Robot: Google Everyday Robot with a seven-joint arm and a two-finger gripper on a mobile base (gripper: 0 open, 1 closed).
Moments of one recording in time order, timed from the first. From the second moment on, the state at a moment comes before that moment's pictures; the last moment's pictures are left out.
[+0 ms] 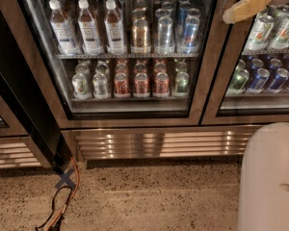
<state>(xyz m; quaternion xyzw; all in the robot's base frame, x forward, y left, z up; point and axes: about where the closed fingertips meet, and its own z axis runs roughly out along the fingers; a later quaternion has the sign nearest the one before) 0.661 -0.205 1.041 -0.51 0.67 0.27 0.47</state>
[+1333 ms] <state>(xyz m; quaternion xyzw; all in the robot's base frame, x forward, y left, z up) 0.662 -0.208 1.038 -0.51 0.67 0.27 0.47</state>
